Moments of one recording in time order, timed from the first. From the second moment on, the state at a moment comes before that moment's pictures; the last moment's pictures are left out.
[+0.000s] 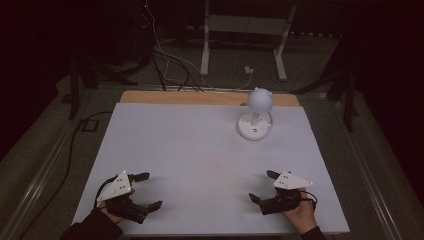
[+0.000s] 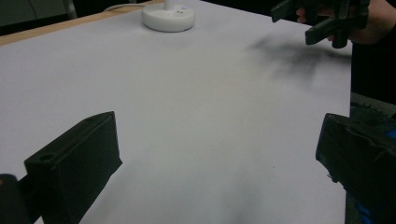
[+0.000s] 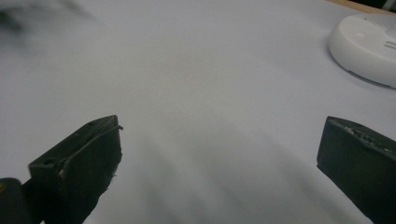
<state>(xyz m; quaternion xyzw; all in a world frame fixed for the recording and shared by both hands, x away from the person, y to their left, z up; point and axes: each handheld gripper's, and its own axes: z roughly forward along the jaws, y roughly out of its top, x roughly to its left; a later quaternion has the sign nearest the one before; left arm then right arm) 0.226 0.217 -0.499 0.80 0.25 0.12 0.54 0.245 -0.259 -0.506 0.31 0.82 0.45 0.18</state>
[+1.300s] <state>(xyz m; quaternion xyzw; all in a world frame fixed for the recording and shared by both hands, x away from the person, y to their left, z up) 0.226 0.215 -0.499 0.80 0.24 0.11 0.54 0.236 -0.246 -0.498 0.30 0.83 0.45 0.16</state>
